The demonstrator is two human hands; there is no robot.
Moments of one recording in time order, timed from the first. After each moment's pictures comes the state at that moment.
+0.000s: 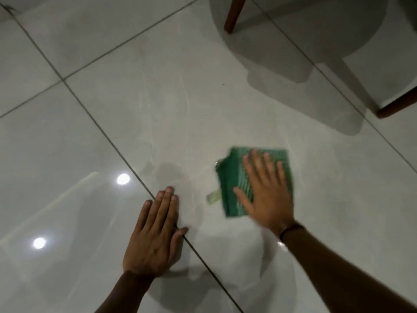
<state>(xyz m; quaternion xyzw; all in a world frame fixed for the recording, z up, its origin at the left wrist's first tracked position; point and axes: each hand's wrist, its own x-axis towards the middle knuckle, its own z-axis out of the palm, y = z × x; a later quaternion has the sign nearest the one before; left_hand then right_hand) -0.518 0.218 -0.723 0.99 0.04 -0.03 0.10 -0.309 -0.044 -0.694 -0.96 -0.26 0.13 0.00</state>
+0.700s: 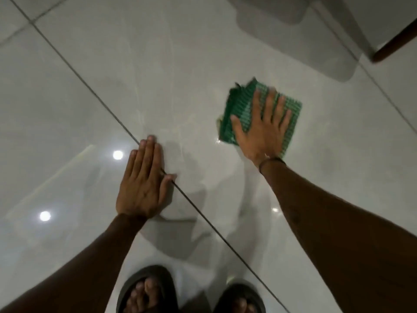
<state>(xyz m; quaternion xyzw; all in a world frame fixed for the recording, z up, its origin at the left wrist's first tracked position) -0.518 0.218 -0.721 0.99 0.05 -0.01 0.10 -0.298 -0.033 -0.692 -0.99 -0.08 0.10 0.04</state>
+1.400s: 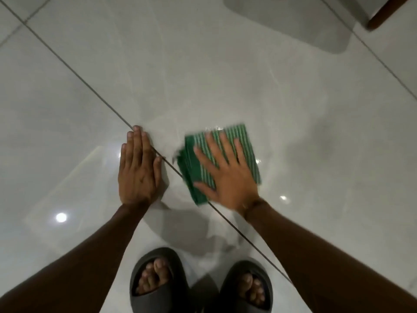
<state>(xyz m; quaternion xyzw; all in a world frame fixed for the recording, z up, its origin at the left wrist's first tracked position) -0.521 0.212 -0.705 0.98 0.15 -0.04 0.11 -0.447 -0.040 -0.705 -0.93 -0.35 0.12 0.06</state>
